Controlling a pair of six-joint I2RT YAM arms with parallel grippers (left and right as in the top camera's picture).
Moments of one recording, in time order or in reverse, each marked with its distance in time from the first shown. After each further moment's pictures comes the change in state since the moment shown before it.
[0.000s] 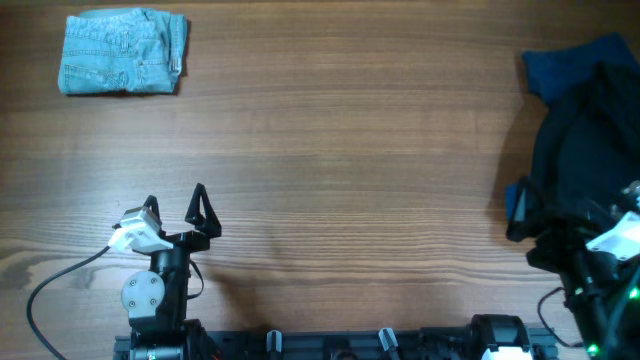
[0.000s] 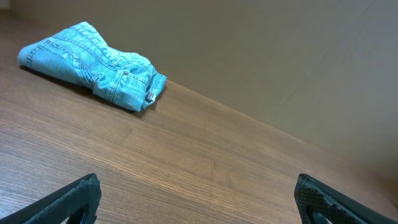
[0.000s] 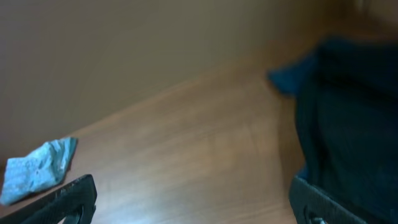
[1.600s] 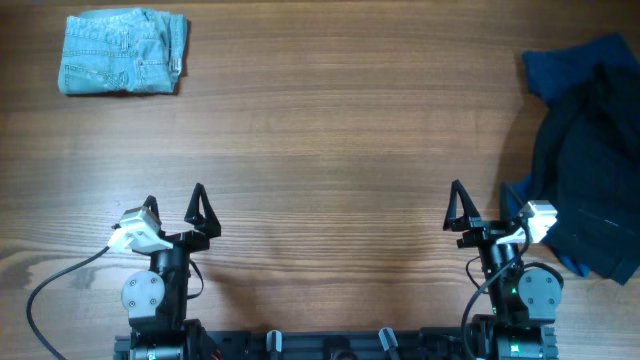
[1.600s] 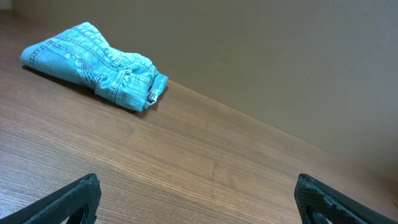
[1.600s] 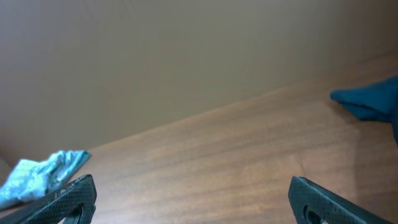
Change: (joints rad) left arm 0.000 0.000 0.000 -0.001 -0.005 0.000; right arm -0.008 -0.505 -1.149 1.000 -0.138 0.024
